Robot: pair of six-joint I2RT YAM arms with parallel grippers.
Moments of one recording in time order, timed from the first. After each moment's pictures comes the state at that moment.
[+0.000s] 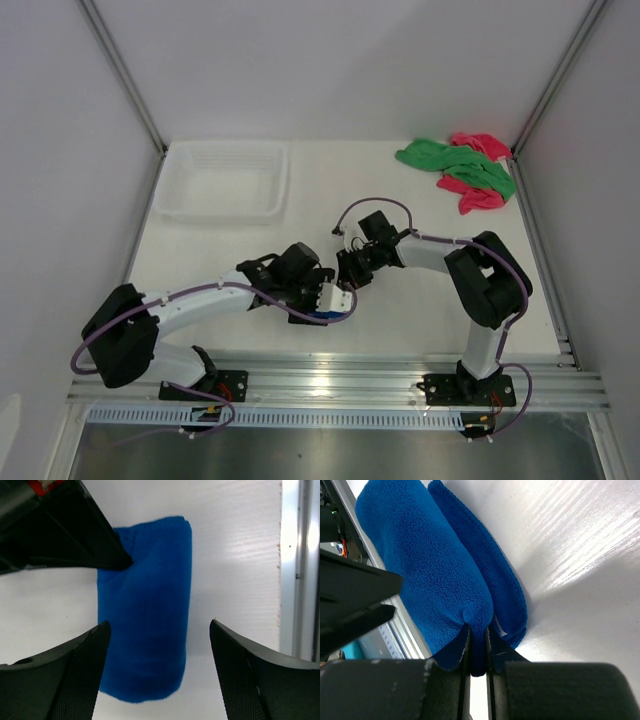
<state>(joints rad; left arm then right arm) -0.87 1.35 0.80 -0.45 0.30 0.81 0.60 1.85 1.03 -0.26 -0.74 0.15</state>
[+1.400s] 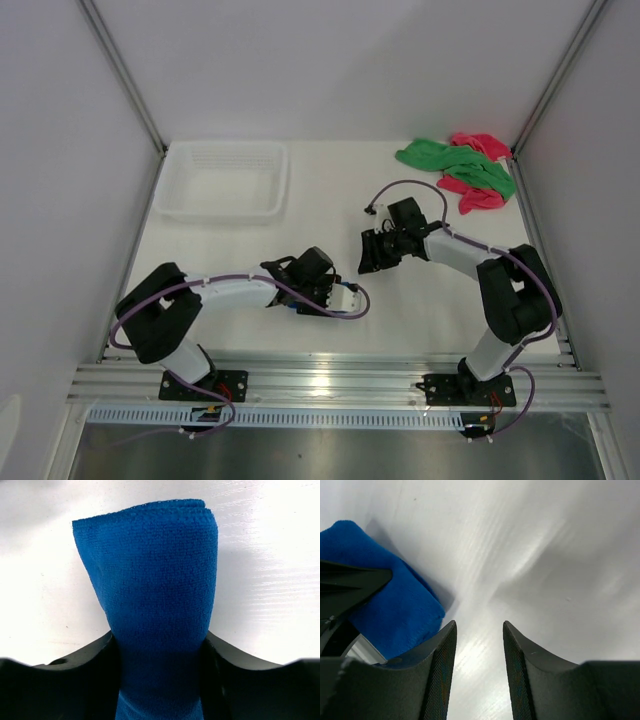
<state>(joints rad) -0.90 1.57 0.81 -0.29 0.15 0.82 0.46 1.69 0.99 -0.30 -0.48 0.16</state>
